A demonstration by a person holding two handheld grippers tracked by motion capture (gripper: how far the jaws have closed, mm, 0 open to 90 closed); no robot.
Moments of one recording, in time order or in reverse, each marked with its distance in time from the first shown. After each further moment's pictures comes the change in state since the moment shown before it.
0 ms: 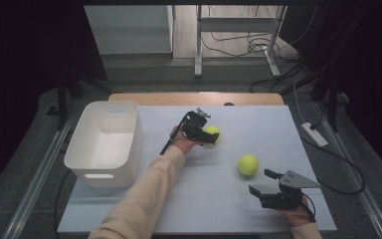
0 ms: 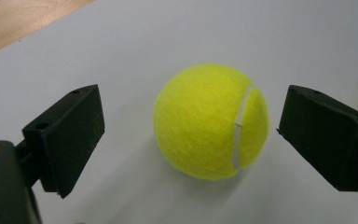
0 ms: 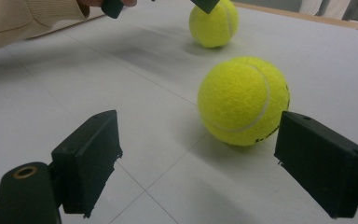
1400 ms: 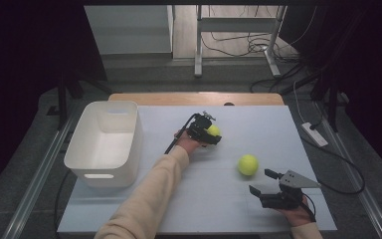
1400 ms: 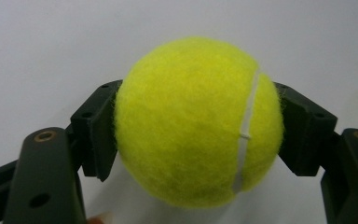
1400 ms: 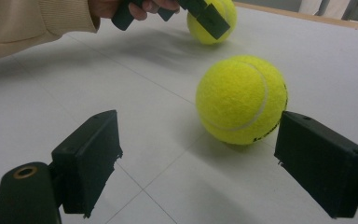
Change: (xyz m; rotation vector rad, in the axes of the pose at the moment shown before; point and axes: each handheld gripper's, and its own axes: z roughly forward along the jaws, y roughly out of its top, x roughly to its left) left arm -0.001 0.002 0.025 0.089 -0.069 0.004; right arm -0.001 -0.001 0.000 0.003 -0.002 -0.003
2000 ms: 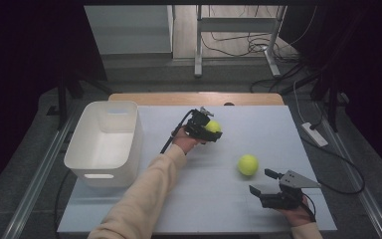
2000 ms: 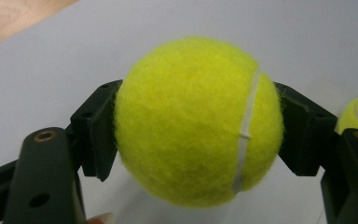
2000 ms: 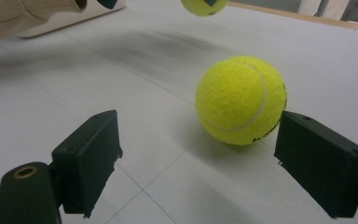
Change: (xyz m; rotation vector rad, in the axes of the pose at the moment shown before) left arm -0.009 0.007 -0.038 -0.087 -0.033 0.027; right arm 0.000 0.000 0.000 -0.003 -0.001 -0.001
